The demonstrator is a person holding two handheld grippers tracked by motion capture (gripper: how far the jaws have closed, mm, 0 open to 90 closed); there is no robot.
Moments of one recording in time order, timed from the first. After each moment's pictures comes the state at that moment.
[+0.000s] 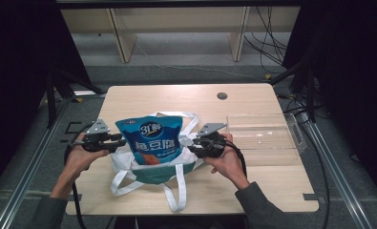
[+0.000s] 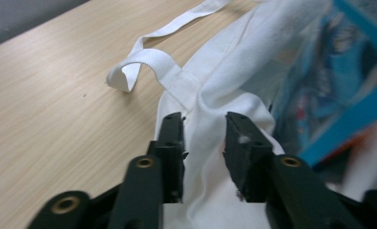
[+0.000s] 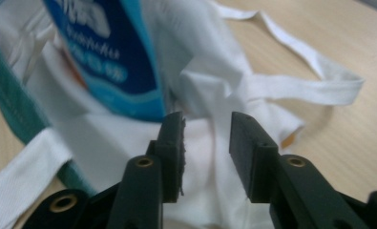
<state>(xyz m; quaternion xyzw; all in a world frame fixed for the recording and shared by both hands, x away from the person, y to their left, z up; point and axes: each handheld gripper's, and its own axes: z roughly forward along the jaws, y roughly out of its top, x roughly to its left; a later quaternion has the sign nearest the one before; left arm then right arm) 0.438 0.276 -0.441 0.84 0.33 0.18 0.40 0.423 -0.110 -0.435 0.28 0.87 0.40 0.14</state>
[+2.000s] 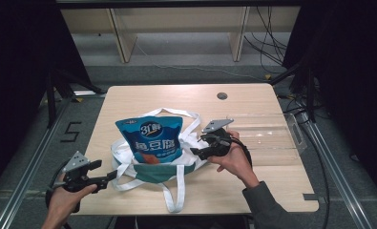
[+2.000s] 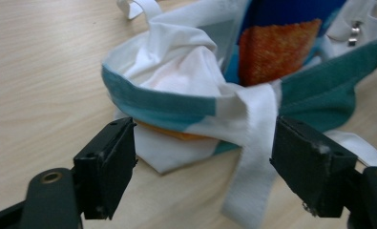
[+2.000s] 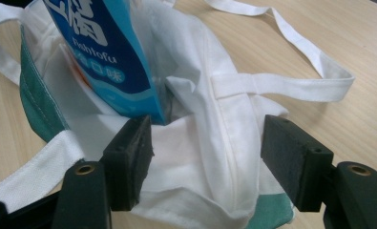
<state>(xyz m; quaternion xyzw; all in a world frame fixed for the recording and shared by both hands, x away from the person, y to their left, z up) 0.314 0.291 -0.456 0.75 0.46 0.18 0.43 0.422 -0.125 -0.419 0.30 0.86 0.39 0.11</state>
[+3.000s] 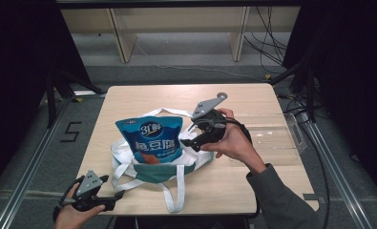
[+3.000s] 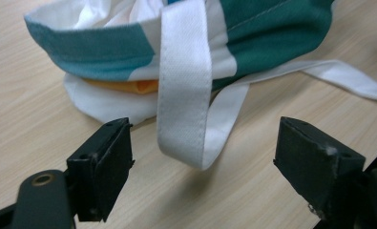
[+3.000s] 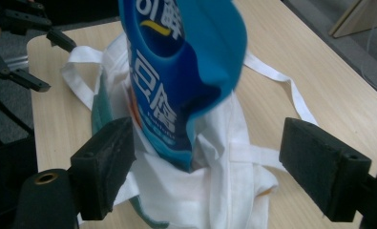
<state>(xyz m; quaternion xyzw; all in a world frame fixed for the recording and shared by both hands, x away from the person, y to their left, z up) 0.285 0.270 -0.482 0.81 0.40 0.20 0.37 0.417 -0.098 -0.328 0.19 0.90 0.38 0.12</state>
